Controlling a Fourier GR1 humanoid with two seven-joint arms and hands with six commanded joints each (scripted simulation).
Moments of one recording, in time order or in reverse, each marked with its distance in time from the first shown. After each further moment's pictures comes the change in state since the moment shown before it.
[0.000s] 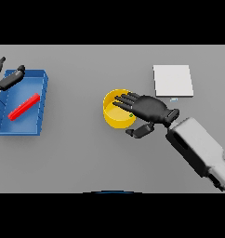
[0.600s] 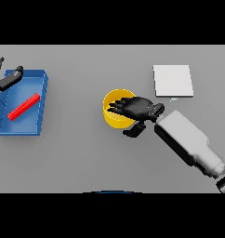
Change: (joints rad) left arm -0.002 0.012 -0.002 0.016 -0.011 -0.012 -0.008; right arm -0.154 0.070 0.114 0.222 0.065 0.107 -0.012
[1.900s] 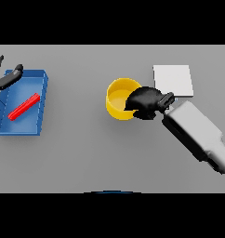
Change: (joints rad) left arm -0.008 0.007 -0.003 0.003 -0.008 -0.002 -0.021; right arm -0.034 -0.094 -0.053 -0.144 -0.096 0.151 0.049
